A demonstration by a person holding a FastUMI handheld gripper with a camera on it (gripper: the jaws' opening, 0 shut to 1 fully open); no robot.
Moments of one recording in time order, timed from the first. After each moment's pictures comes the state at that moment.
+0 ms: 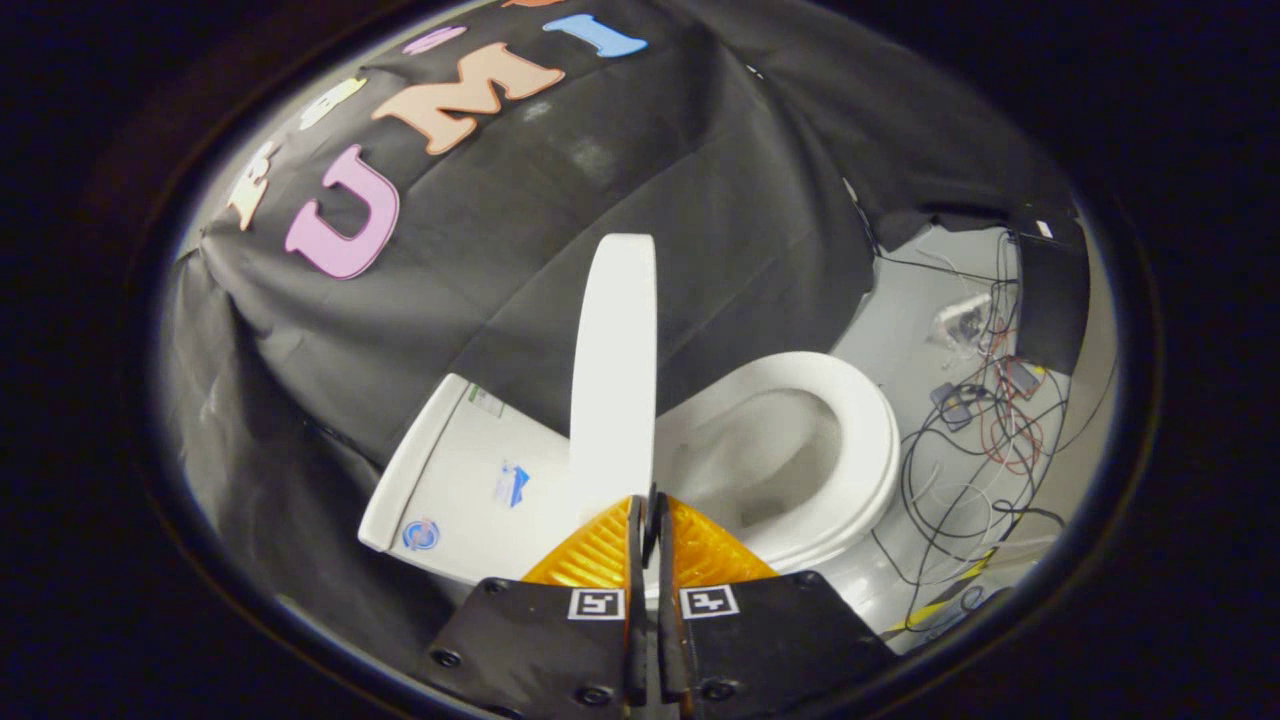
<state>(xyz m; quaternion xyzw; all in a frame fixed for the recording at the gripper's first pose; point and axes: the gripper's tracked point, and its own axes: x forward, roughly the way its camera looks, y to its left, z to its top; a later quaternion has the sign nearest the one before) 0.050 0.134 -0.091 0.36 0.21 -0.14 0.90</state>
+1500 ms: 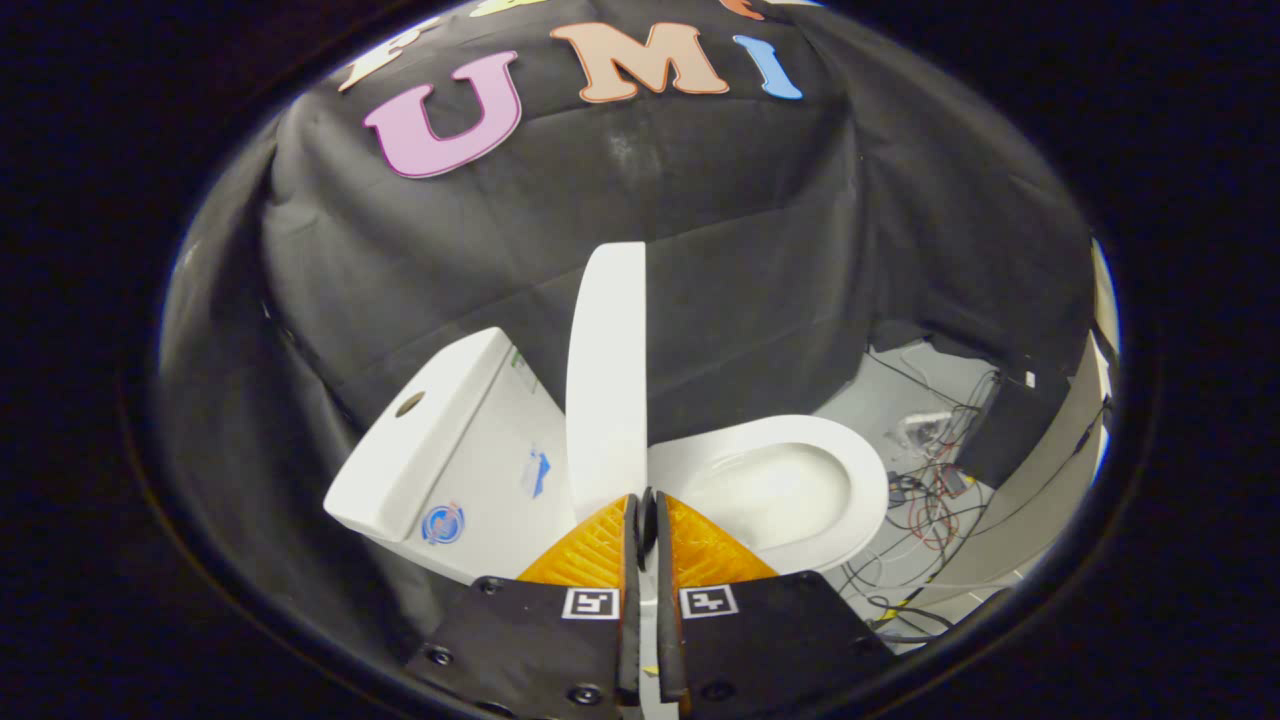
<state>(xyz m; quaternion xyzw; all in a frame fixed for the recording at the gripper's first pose) 0.102 0.241 -0.017 0.17 0.24 -0.19 0.94</state>
